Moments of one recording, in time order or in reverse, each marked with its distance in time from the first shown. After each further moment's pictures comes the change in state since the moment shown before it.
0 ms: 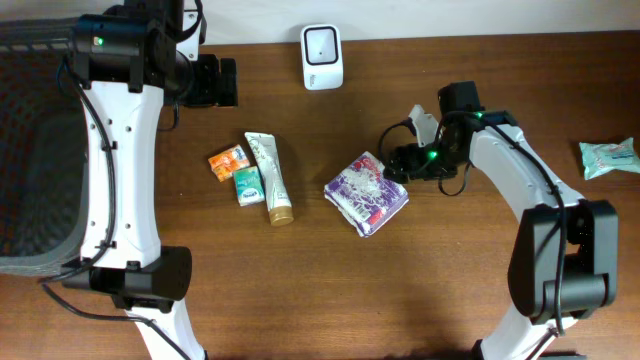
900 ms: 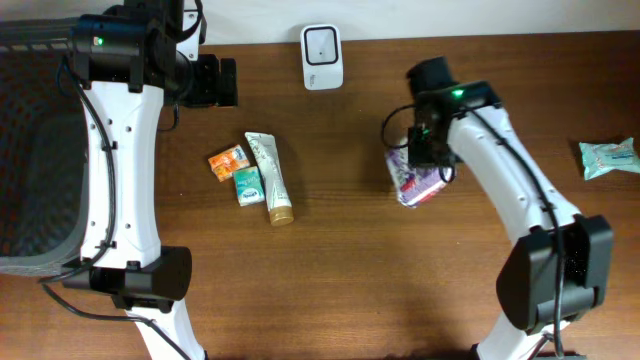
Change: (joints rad) left arm 0.000 0.000 0.000 0.000 0.000 0.000; right arm 0.172 -0.024 0.264 -0.357 0.773 0.437
